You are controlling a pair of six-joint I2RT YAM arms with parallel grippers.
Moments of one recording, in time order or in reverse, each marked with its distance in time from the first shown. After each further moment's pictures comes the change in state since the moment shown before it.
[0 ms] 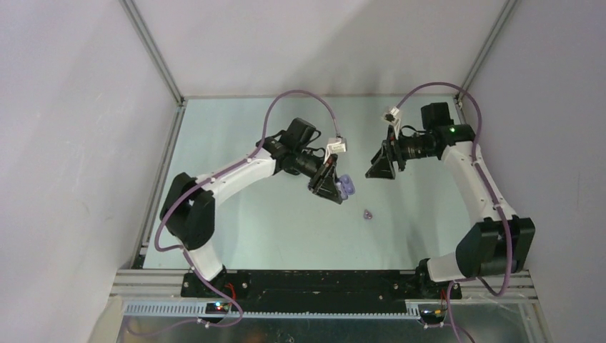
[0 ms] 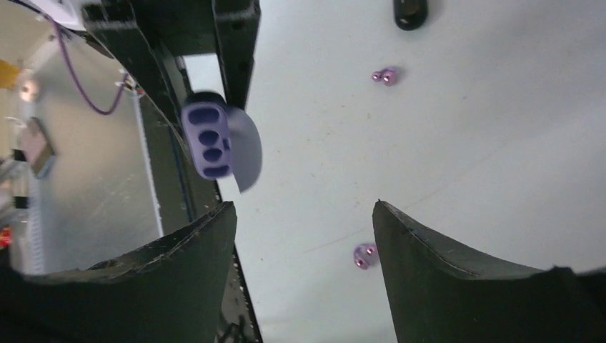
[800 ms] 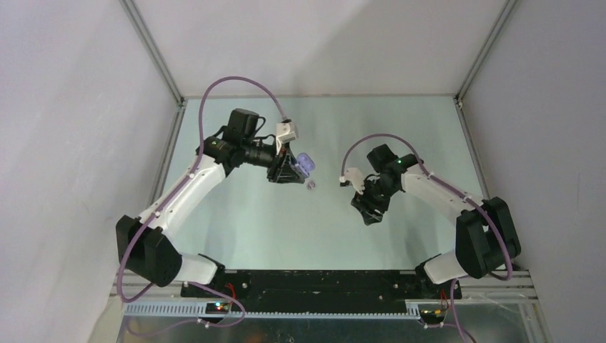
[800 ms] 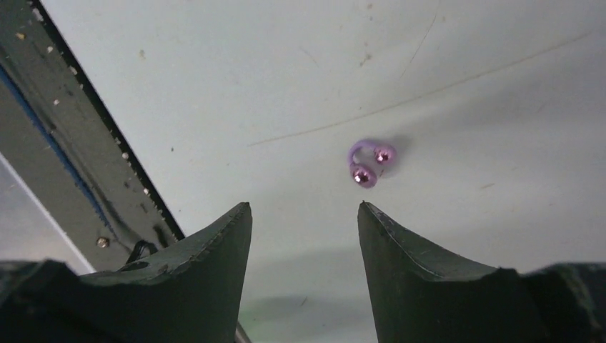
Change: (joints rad) left arm 0.235 -0.355 -0.084 -0.196 -0.113 0.245; right arm 0.332 0.024 -0.347 0.058 0.635 -0.132
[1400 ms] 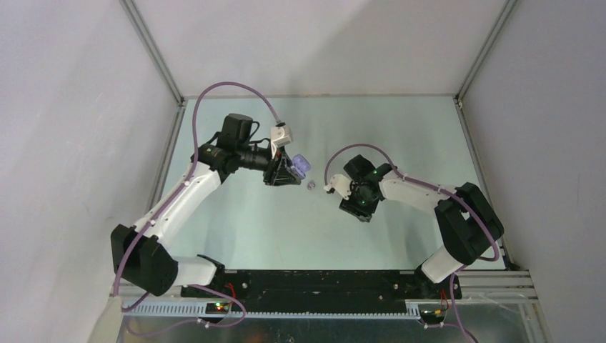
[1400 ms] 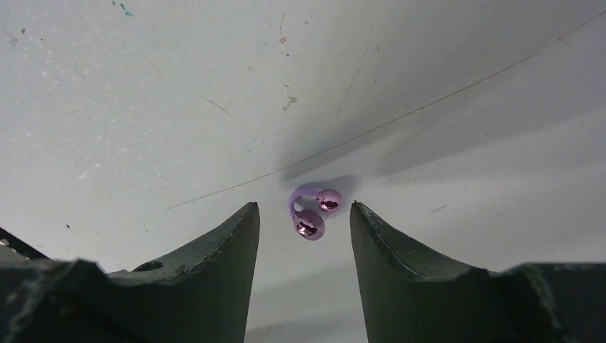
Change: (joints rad) left arm 0.052 -0.068 -0.097 0.064 -0.018 -0.011; right arm 0.198 0.122 -0.035 0.231 0.344 0.170
